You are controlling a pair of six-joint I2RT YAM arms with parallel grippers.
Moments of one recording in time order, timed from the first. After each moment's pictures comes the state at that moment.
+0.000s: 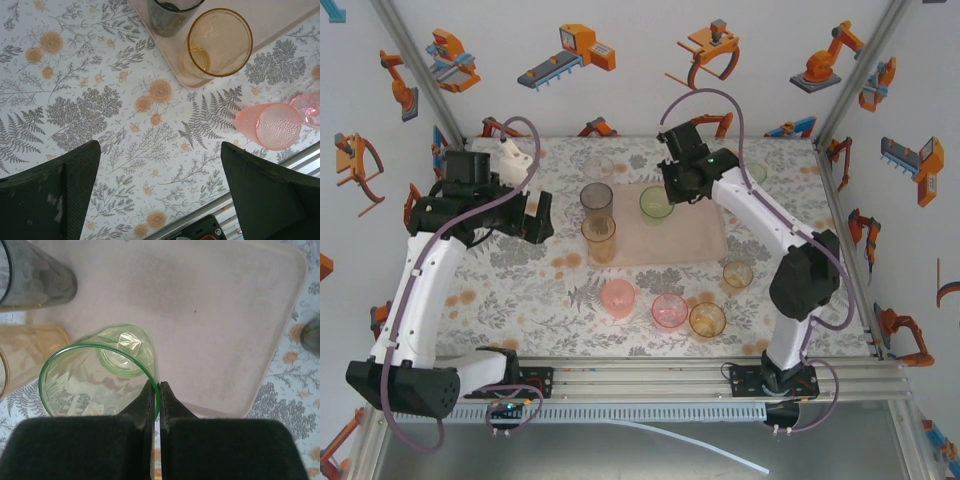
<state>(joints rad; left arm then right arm) -0.19 1.19 1.37 -1.00 0.28 0.22 0.57 1.85 1.77 -0.83 0.06 0.18</state>
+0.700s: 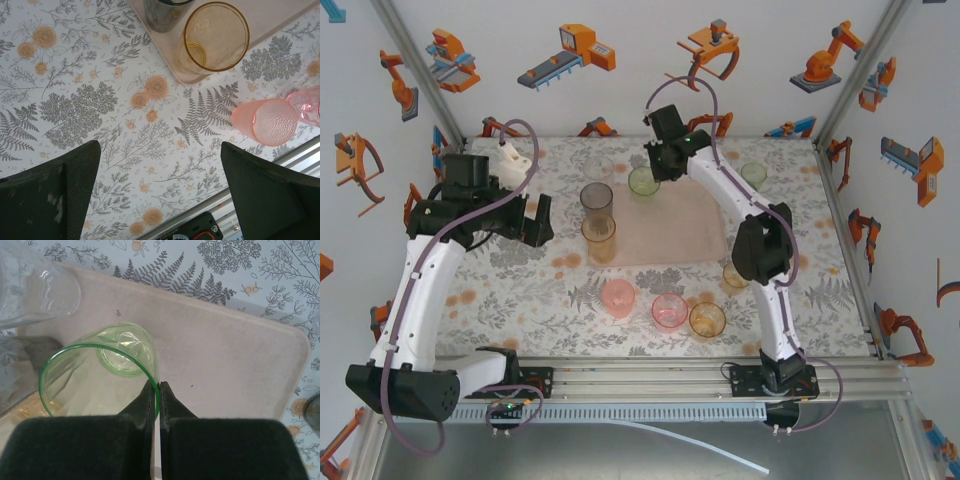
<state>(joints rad) -0.19 1.17 1.35 -1.01 0.30 0.22 0.52 2.24 2.18 -0.83 0.04 0.14</state>
